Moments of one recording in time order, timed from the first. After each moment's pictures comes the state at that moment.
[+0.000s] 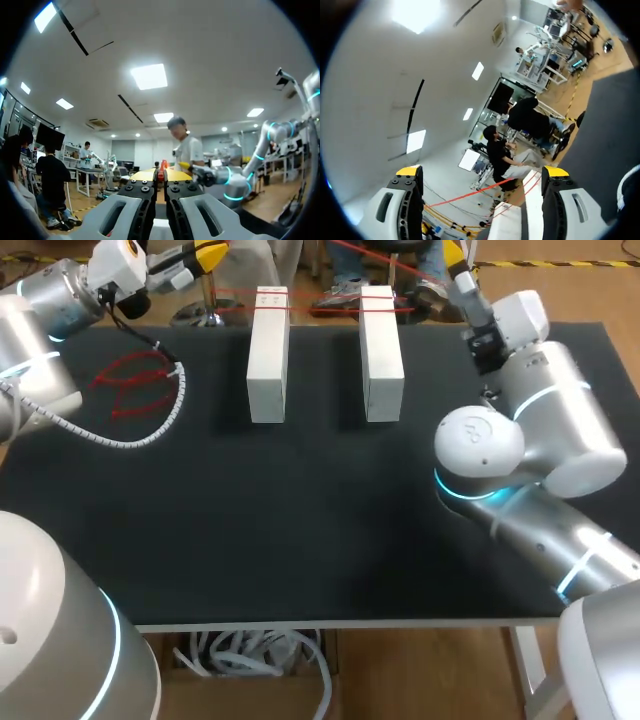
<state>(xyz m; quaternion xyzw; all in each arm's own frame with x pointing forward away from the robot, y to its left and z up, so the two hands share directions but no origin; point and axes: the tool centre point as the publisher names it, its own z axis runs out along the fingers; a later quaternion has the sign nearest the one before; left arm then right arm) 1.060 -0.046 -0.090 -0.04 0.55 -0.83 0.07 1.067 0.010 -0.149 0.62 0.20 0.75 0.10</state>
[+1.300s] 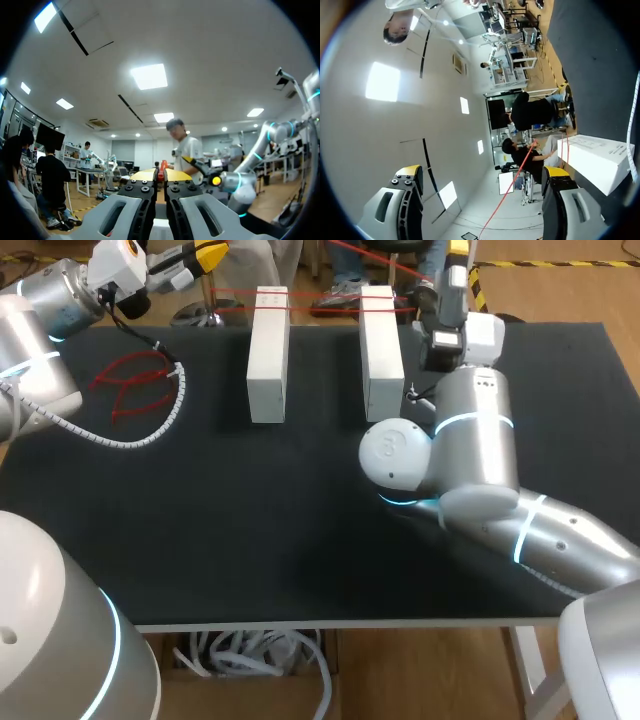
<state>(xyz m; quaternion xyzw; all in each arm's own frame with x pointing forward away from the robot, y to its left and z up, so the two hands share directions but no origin) 1.060 -0.046 -0.090 -0.04 0.55 -0.83 0.07 1.058 0.038 -0.126 0.60 -0.07 0.79 -0.04</state>
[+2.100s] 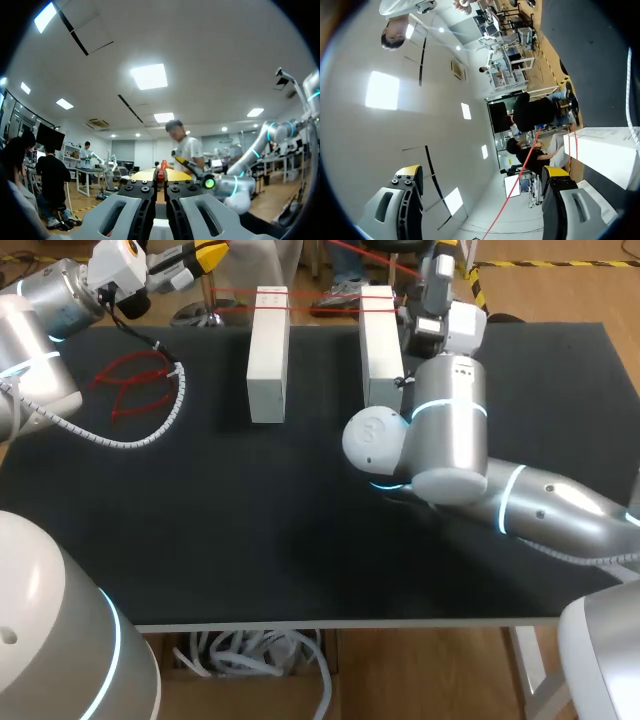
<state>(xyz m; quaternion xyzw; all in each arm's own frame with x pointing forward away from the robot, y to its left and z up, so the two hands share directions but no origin) 1.060 -0.046 -0.090 -0.04 0.55 -0.83 0.07 1.091 0.052 -0.126 0.59 -0.10 0.80 -0.05</state>
